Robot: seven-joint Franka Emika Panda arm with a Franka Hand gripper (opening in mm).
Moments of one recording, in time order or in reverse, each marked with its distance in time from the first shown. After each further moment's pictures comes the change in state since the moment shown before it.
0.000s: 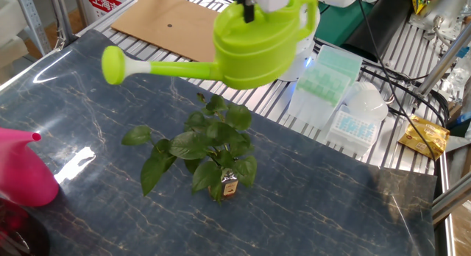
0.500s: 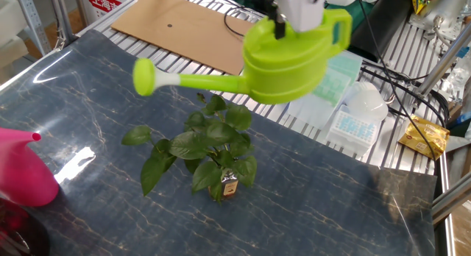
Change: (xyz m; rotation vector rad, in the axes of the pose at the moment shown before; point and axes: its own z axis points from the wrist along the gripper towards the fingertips) arm 0.035 0.047 0.013 -0.037 0.032 0.089
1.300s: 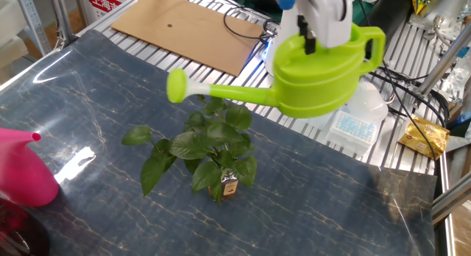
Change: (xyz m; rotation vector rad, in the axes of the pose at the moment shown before) arm 0.047 0.031 0.025 -0.074 0.054 0.103
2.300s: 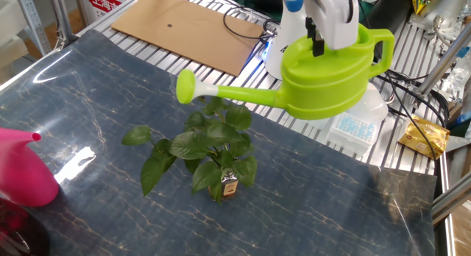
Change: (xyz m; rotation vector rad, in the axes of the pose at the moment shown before) arm 0.005 0.002 0.003 -0.007 0.015 0.012
